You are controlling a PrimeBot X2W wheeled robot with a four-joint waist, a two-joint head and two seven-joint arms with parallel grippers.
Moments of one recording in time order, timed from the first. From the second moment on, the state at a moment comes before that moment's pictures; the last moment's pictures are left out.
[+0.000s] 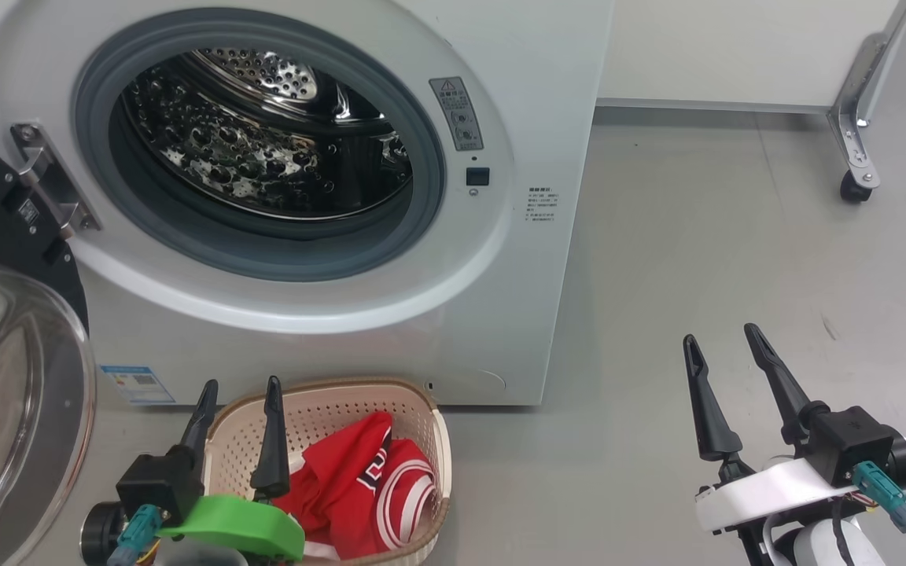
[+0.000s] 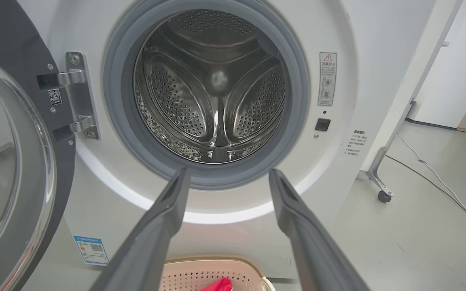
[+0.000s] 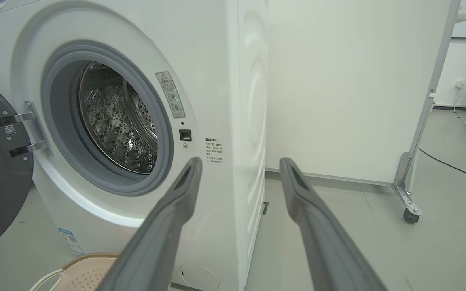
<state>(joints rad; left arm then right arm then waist) -0.03 0.04 -0.24 0.19 -0.40 0.04 -0.25 0.02 -0.06 0.13 0.07 0.21 0.07 -0.25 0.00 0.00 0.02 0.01</state>
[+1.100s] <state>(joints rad) -0.03 0.05 -0.24 0.17 -0.38 0.05 -0.25 0.02 -0.05 0.13 0.07 0.21 0.07 -0.25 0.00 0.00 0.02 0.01</state>
